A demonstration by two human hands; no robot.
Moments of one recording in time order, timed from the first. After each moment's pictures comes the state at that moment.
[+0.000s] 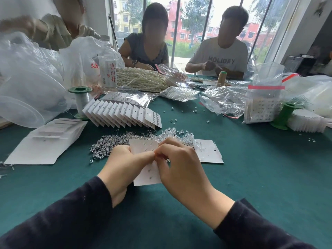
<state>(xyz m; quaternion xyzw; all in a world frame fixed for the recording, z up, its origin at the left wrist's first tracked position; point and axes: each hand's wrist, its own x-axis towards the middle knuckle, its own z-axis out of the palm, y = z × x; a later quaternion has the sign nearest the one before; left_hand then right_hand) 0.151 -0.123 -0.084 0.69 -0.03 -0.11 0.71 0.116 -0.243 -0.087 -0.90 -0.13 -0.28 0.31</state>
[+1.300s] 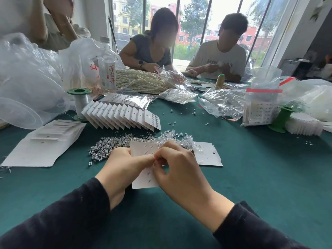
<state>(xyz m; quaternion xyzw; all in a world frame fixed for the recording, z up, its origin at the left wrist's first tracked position) 0.150 -0.122 -0.079 0.67 -0.03 -0.13 0.73 0.117 -0.242 -0.087 -0.90 -0.13 -0.27 0.30</state>
